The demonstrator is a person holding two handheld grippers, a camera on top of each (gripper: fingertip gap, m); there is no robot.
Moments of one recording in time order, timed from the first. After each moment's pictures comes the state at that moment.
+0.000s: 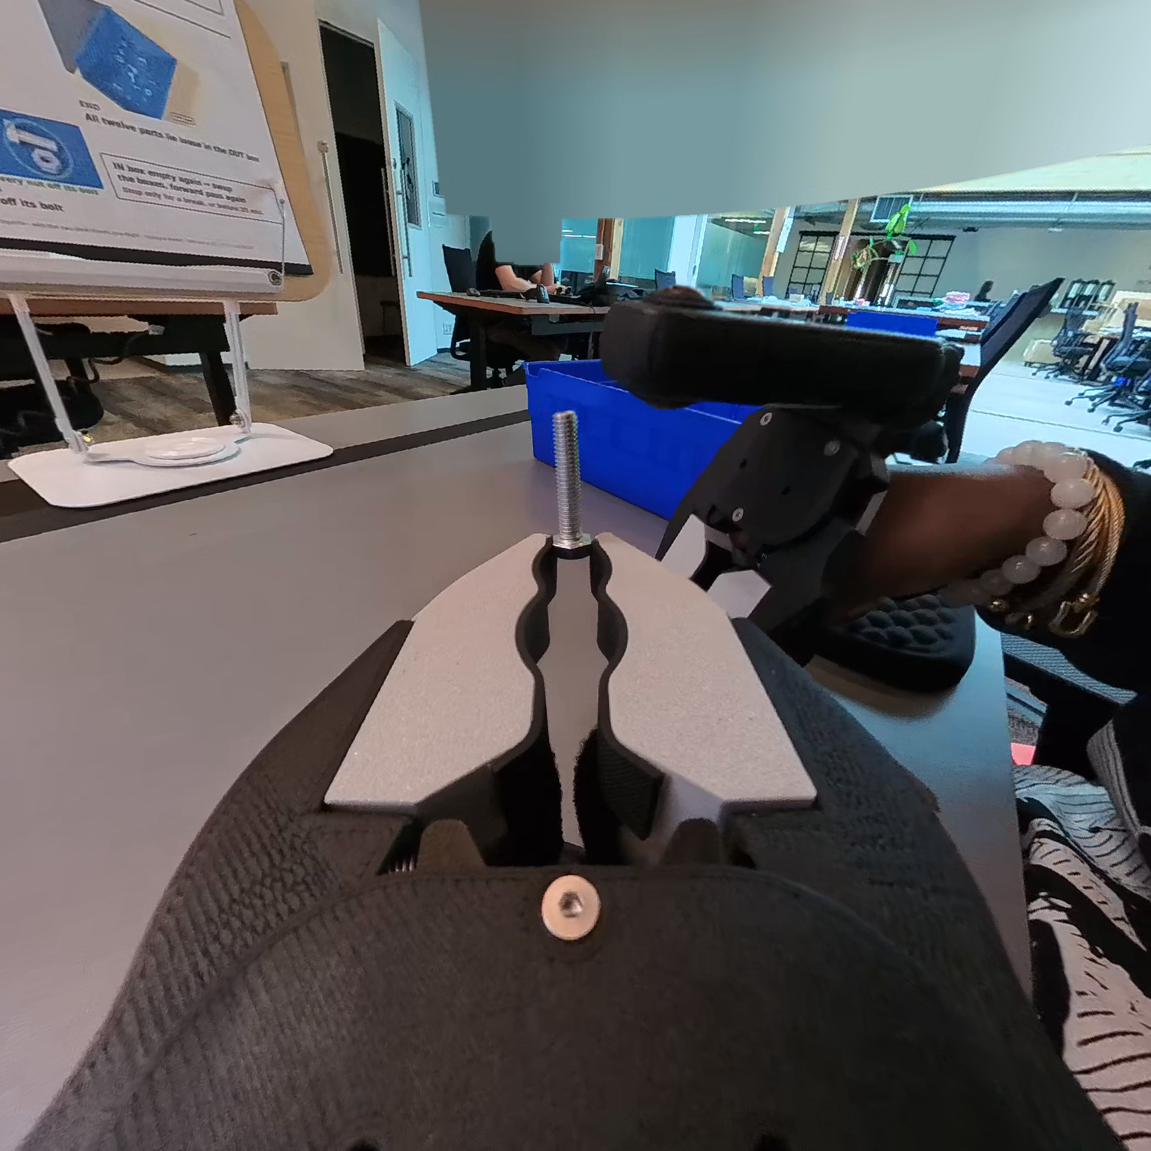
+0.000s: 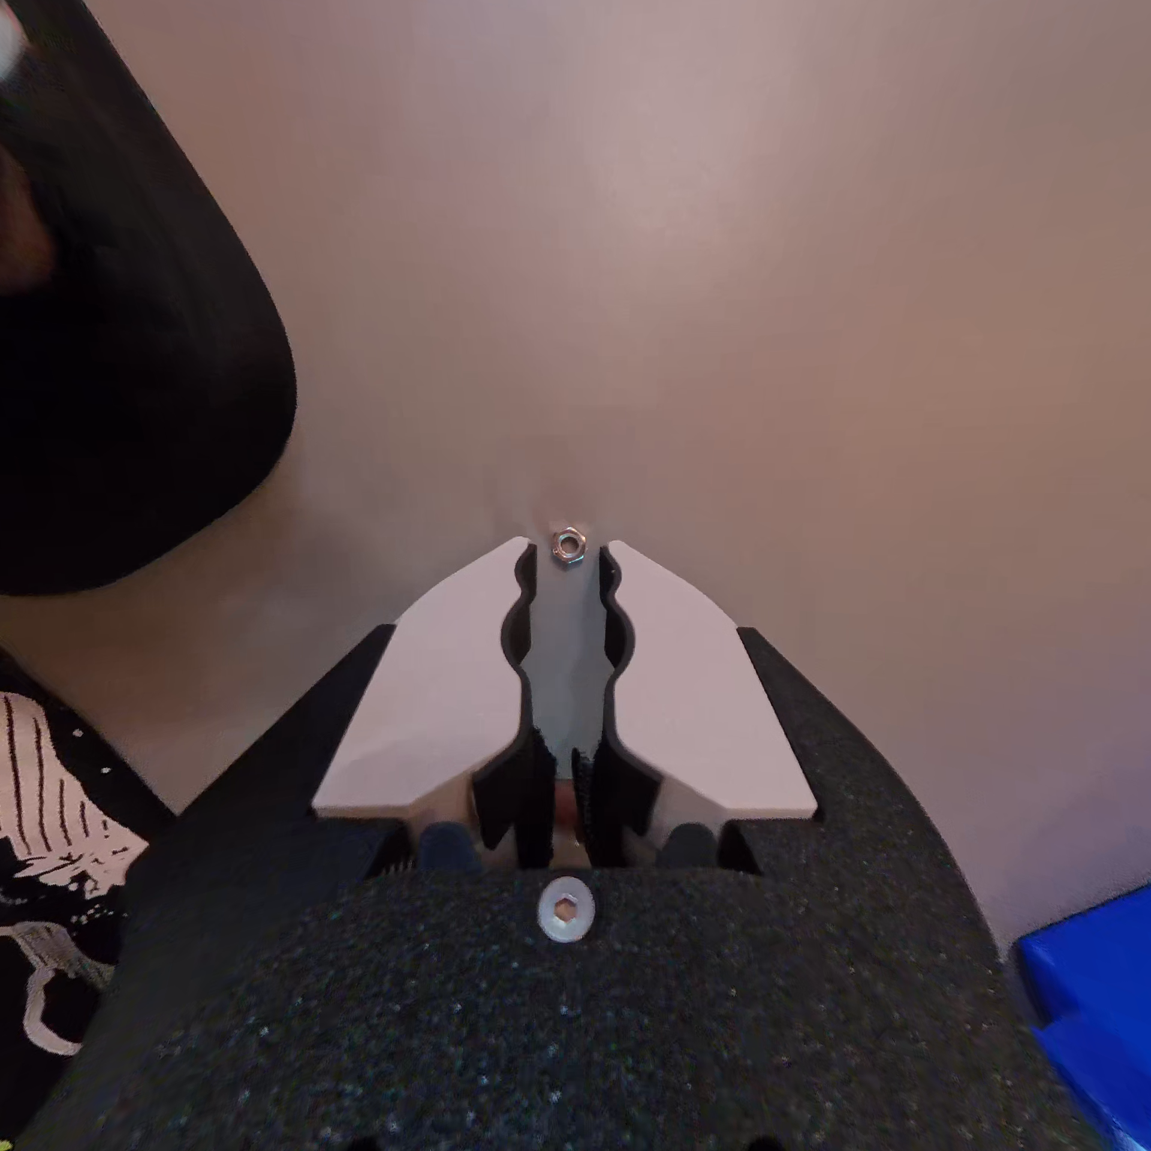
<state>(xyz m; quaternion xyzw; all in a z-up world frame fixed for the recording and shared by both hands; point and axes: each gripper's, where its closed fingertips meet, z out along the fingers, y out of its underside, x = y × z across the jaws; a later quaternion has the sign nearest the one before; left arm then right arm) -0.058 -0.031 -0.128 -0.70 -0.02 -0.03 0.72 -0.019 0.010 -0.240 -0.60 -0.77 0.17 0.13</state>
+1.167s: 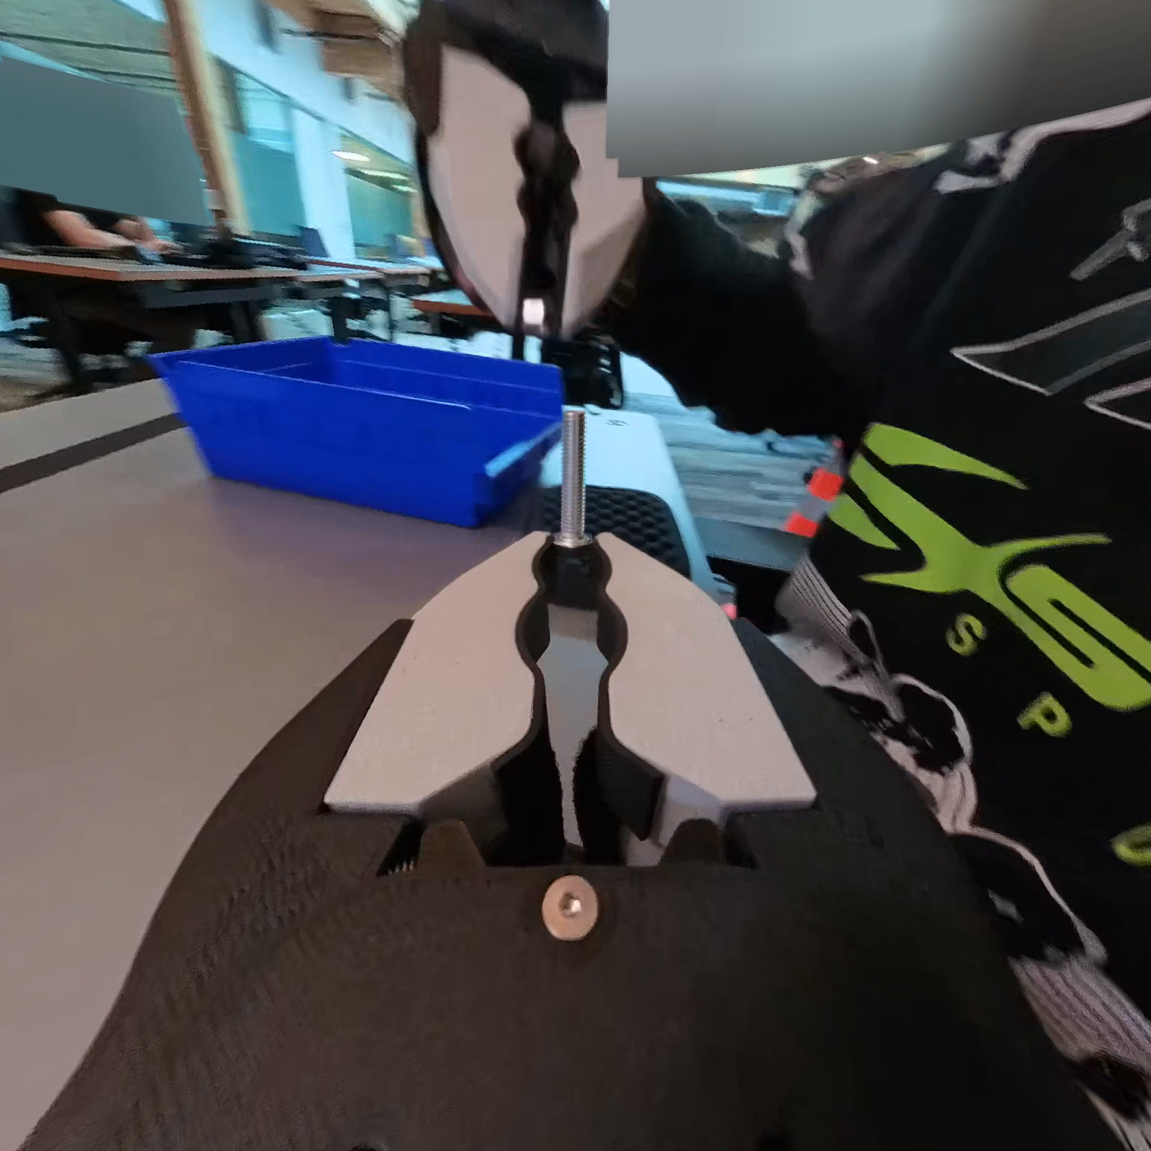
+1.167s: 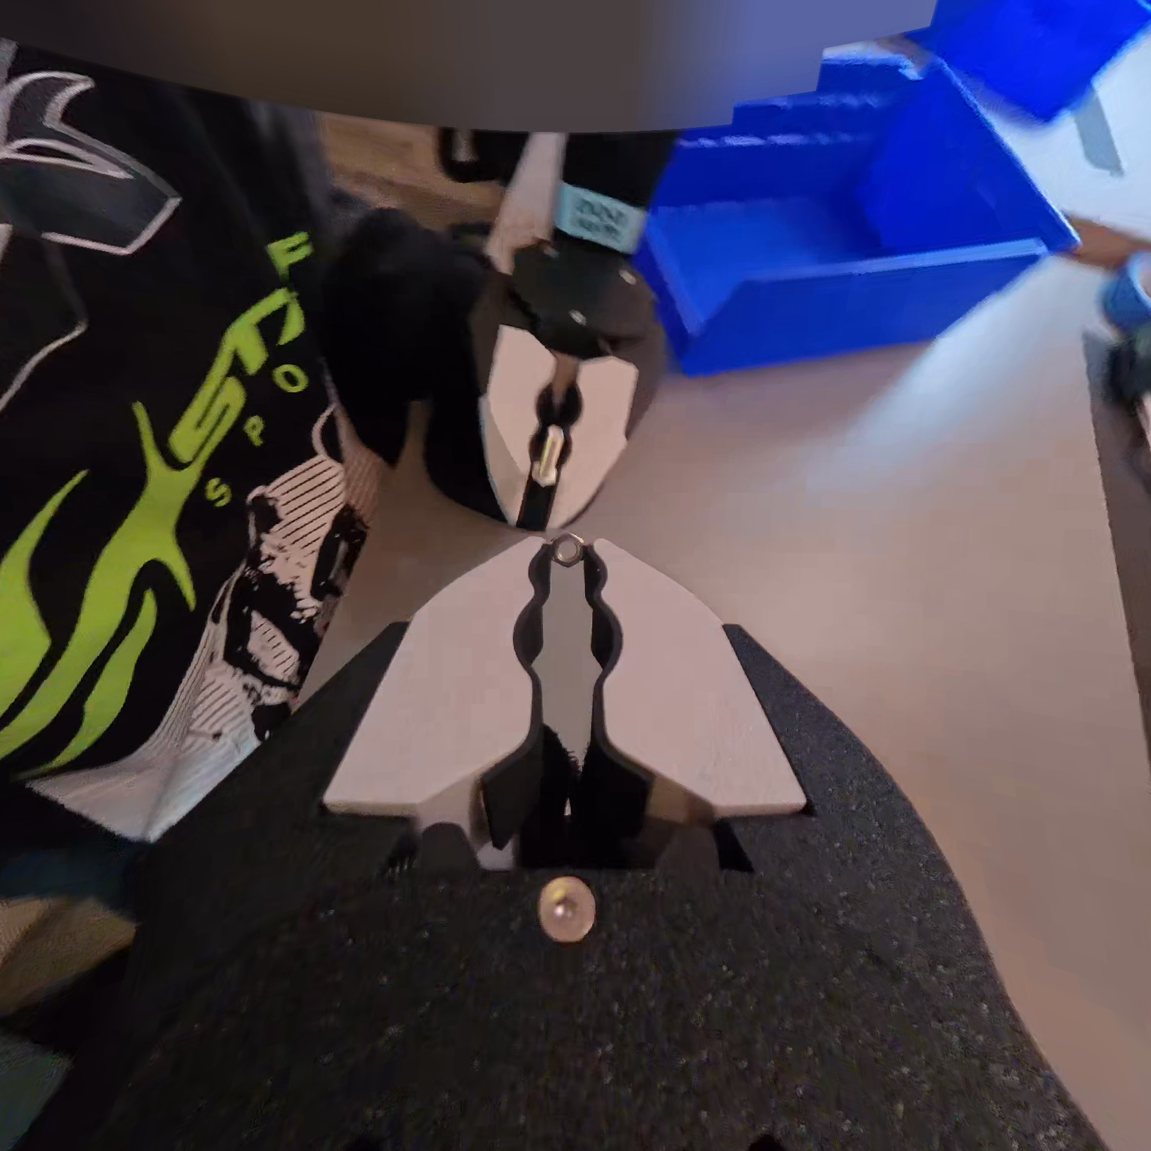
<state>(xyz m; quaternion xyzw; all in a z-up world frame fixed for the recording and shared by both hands) 0.015 -0.037 -0.124 -0.68 0.18 -0.24 0.67 0.012 -0.014 -0.067 -0.14 -0.88 0.42 0.15</state>
